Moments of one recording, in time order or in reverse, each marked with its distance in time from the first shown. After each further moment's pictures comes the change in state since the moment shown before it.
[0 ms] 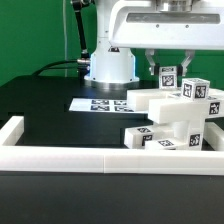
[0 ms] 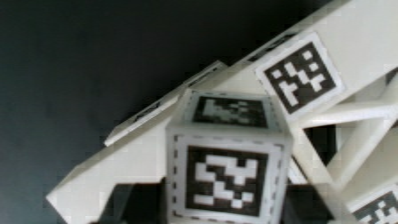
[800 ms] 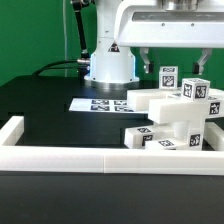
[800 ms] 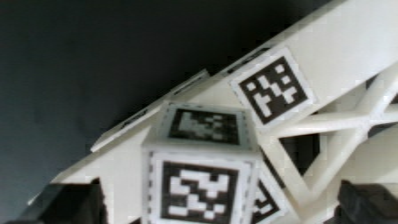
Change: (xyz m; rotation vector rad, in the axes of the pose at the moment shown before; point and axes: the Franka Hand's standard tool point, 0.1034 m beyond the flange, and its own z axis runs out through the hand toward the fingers) arm -0.003 -0.005 -0.003 0.007 -0.013 -0.038
